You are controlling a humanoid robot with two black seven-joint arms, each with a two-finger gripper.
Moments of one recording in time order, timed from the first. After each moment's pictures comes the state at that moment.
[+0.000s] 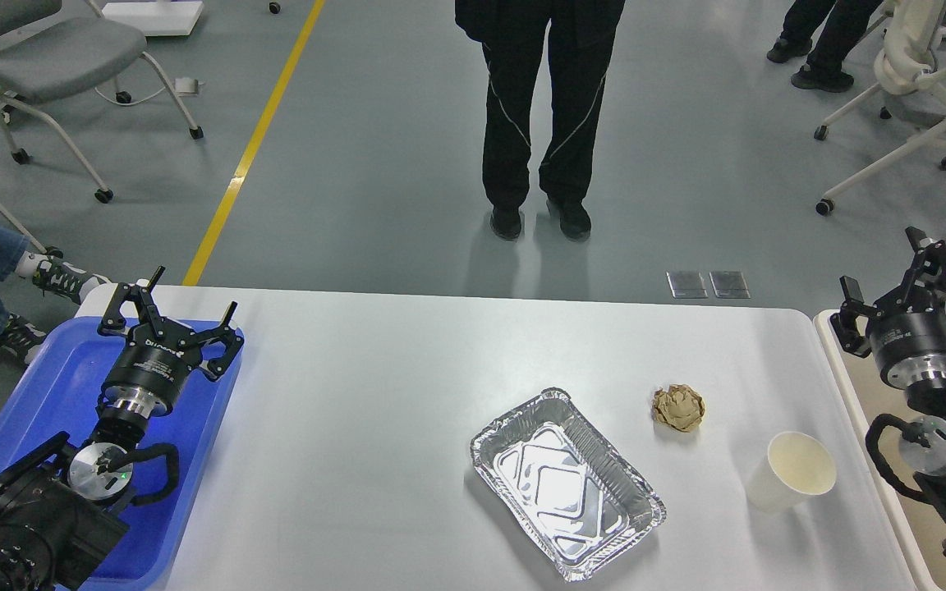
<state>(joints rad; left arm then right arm) -0.57 0.28 -0.93 -0.27 -0.13 -0.79 -0.32 0.49 -0.46 0.99 0.73 -0.26 0.03 0.50</state>
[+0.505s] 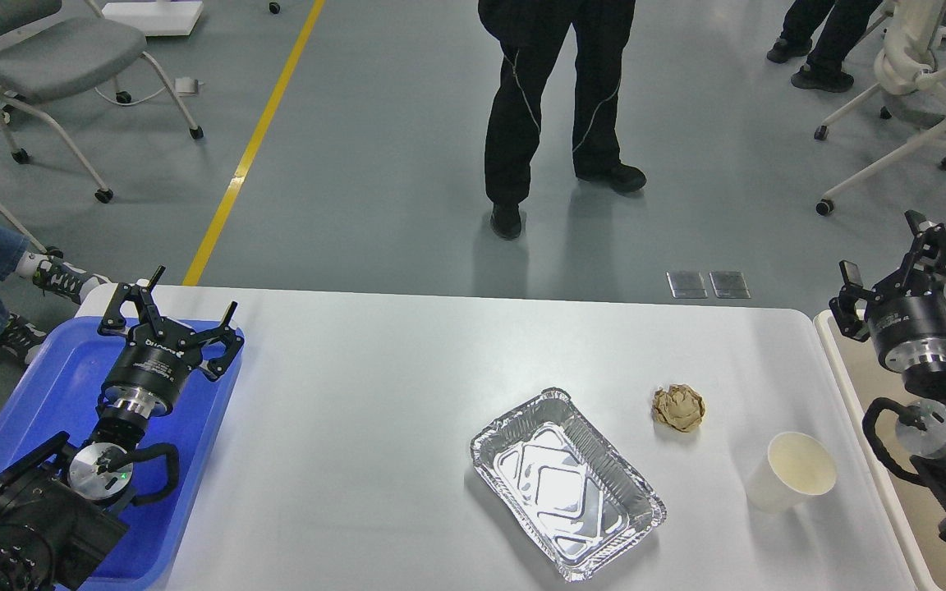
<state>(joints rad) -0.57 0.28 -0.93 -0.27 -0.13 -0.79 -0.32 0.54 -0.46 0.97 0.72 -0.26 0.02 0.50</state>
